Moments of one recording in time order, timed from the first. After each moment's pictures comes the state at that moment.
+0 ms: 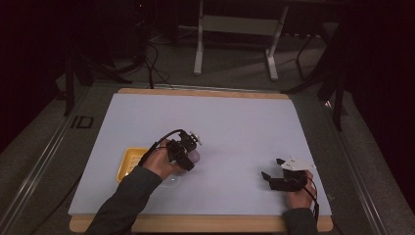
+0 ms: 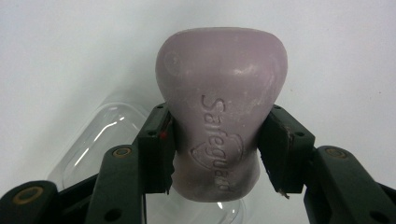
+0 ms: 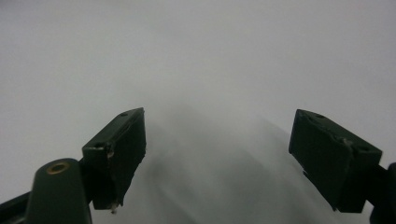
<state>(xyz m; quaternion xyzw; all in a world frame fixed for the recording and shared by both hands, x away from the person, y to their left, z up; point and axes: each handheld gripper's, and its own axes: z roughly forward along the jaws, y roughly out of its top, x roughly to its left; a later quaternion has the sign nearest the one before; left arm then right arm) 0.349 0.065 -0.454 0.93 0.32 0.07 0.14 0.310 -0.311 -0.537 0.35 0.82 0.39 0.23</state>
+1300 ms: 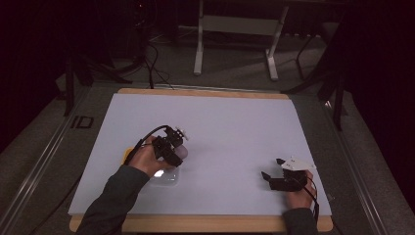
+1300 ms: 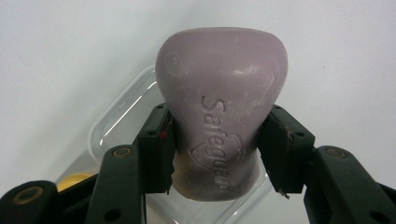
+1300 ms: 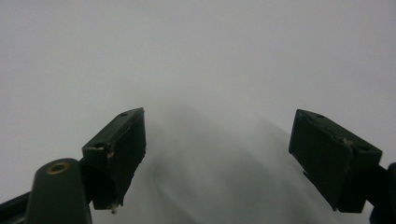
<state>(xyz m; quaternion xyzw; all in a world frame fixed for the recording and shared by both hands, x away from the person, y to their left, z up) 0.350 0.102 -0.444 0.92 0.36 0.07 0.14 0.310 -0.311 -0.537 0.35 0.82 0.39 0.23</state>
